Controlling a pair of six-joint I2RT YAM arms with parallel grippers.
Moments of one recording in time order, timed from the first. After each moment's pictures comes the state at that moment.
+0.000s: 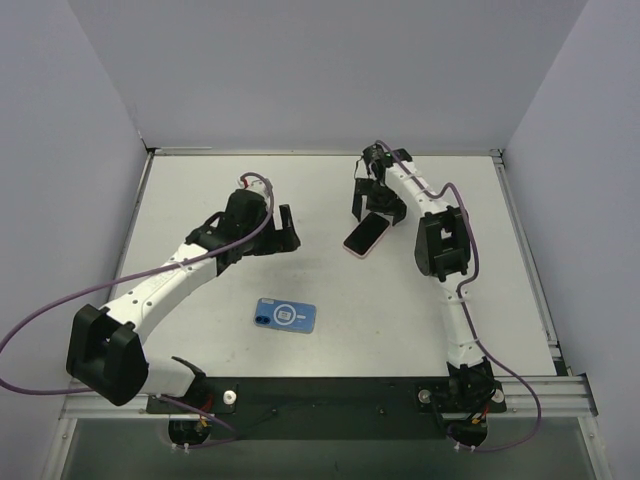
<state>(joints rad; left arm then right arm) -0.52 1.36 1.06 -0.43 0.00 -0.57 0.33 2.51 2.28 -1.12 0.14 0.43</state>
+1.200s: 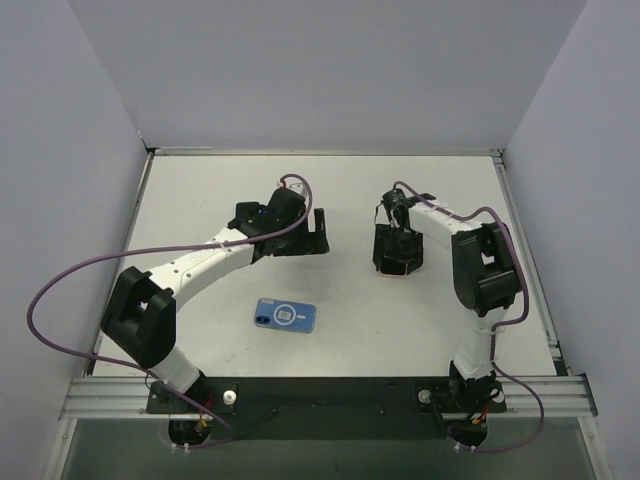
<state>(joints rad) -0.67 1.61 1.23 -0.44 -0.02 -0.63 0.33 1.95 1.30 -0.79 0.06 0.43</state>
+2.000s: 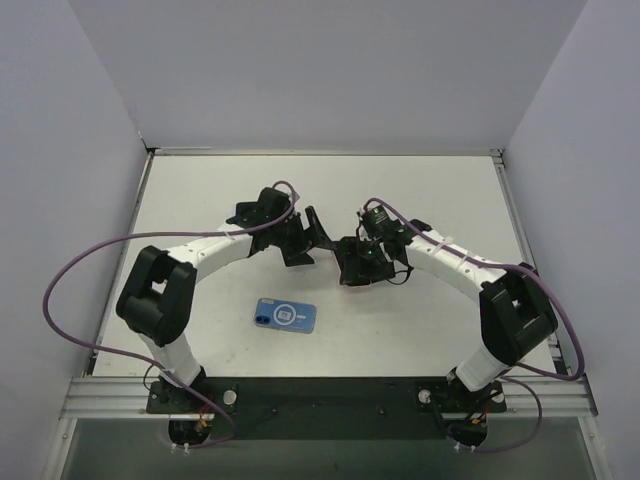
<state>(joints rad) -0.52 1.71 1.15 -0.25 0.41 -0.90 0.58 1.59 1.08 -0.61 -0.14 0.43</state>
